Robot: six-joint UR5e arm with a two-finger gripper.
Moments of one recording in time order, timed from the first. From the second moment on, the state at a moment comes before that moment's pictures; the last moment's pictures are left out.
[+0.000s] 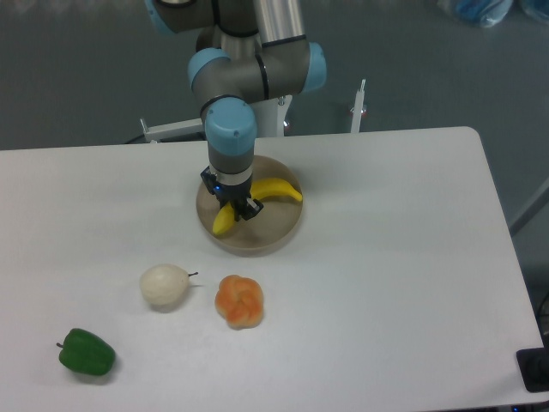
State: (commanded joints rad) arm 2.11 -1.74 -2.11 -0.88 1.53 0.97
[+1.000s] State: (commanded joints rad) arm 2.46 -1.87 -1.64 -1.11 1.55 1.31
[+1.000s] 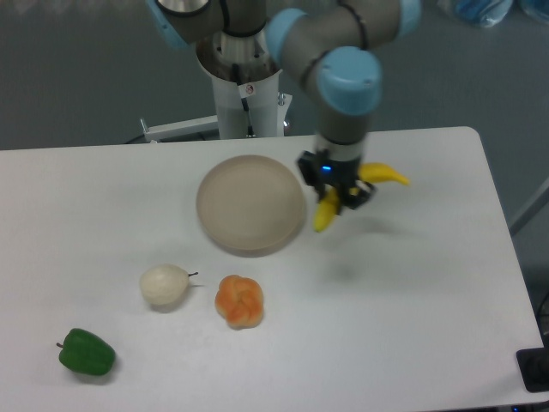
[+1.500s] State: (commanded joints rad) arm 2.49 -2.10 -1.33 -1.21 1.57 1.41
